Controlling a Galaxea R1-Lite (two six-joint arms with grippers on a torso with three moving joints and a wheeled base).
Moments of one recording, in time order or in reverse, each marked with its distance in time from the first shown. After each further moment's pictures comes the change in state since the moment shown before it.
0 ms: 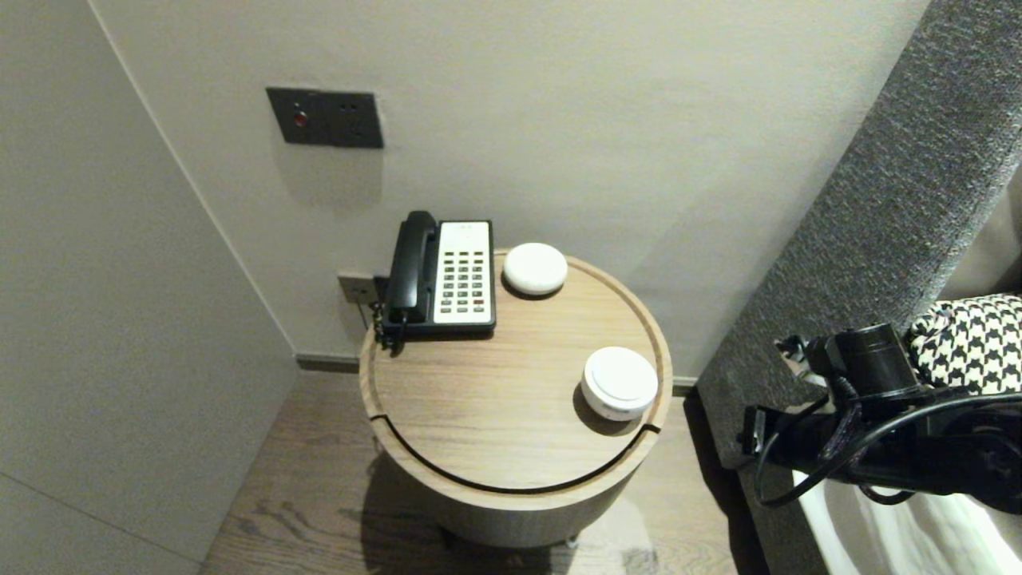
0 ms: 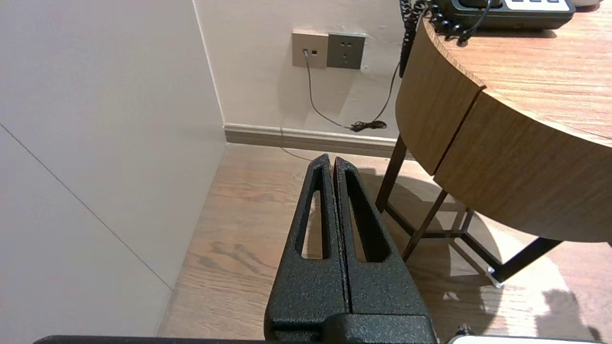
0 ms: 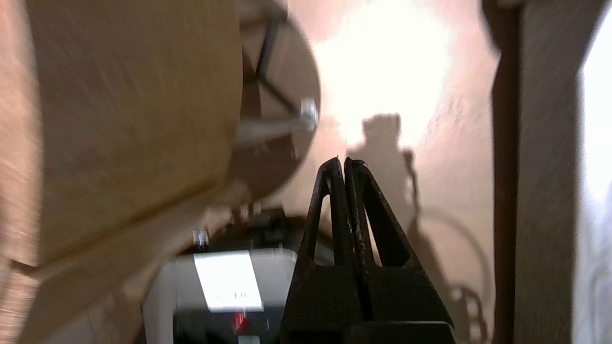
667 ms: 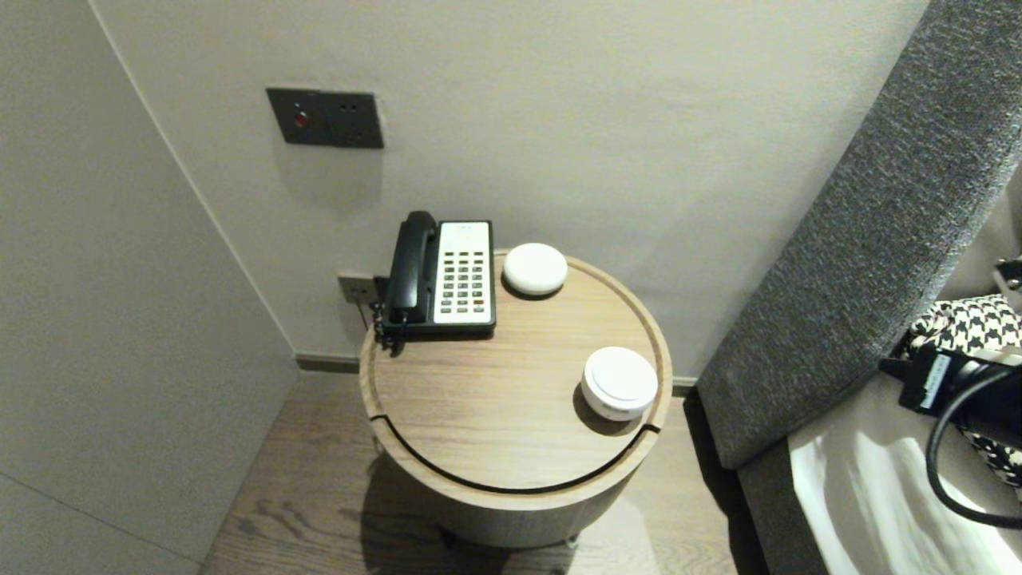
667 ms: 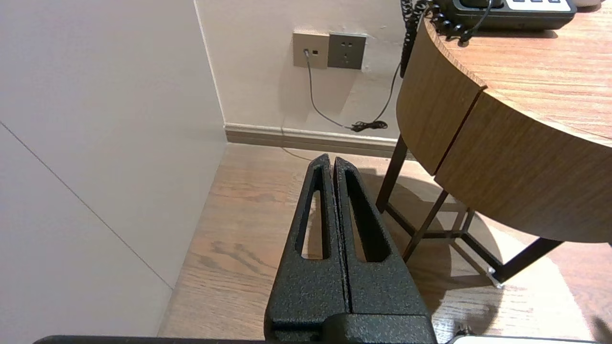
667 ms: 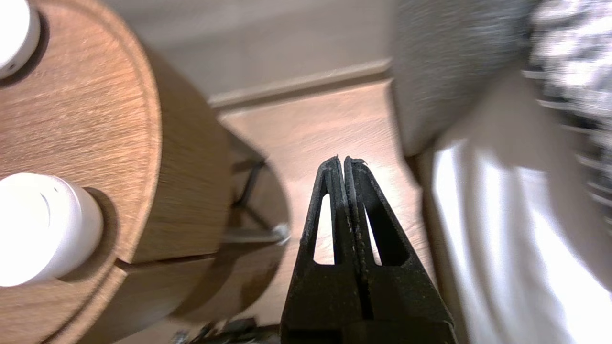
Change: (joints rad) left arm 0.001 0.000 0.000 0.000 0.000 0.000; right arm -0.193 -0.478 0.038 0.012 -0.050 -0.163
